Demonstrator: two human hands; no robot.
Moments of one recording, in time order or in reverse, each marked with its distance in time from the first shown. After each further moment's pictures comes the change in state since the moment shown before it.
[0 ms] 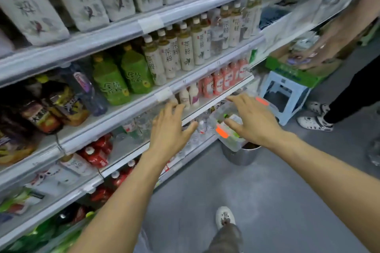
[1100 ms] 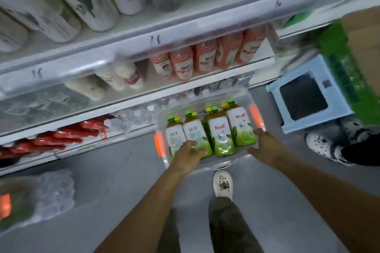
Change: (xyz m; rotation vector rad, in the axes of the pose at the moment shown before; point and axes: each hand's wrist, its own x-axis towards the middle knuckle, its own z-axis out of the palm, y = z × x) left_hand 0.340 0.161 0.437 -0.830 -0.557 -1.082; right_hand 0.288 0.499 0.241 0.083 -0.971 0.339
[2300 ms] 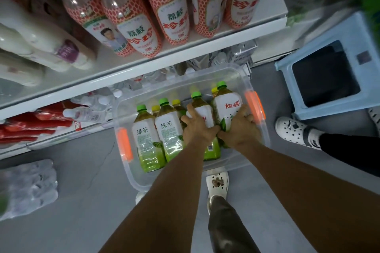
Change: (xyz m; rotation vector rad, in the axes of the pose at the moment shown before) left_hand 0.171 0.040 0.125 0.295 0.244 -0.065; right_hand 0.151 0.021 0.068 0.074 0.110 0.040
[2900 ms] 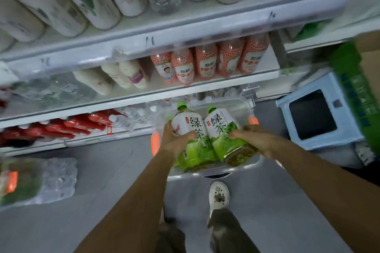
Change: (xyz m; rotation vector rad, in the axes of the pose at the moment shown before) left_hand -0.116 -0.055 -0.138 -0.792 0.083 -0.027; right_hand -0.101 -0.028 -0.119 0.606 -0.437 -0.002
